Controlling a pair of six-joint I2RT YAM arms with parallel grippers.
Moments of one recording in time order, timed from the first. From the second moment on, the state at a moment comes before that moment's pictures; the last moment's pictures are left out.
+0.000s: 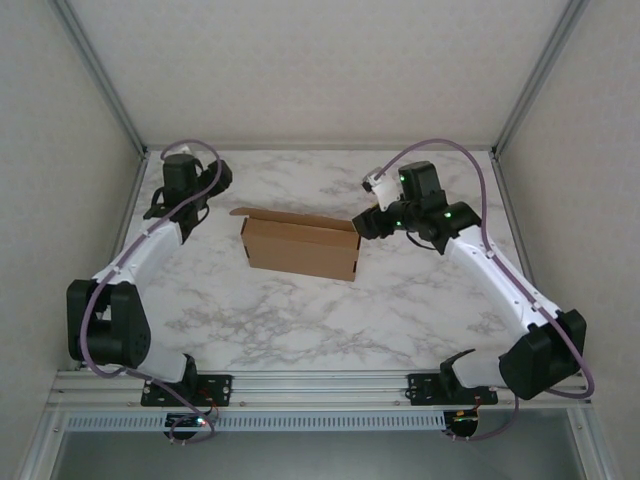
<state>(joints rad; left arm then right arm) -0.05 1.49 1.08 -0.05 -0.01 -0.56 0.47 1.33 1.25 -0.65 -0.29 -0.19</state>
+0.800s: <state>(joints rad) -0.05 1.48 1.00 0.08 0.12 -0.65 0.47 1.49 1.31 -0.81 -0.29 -0.24</state>
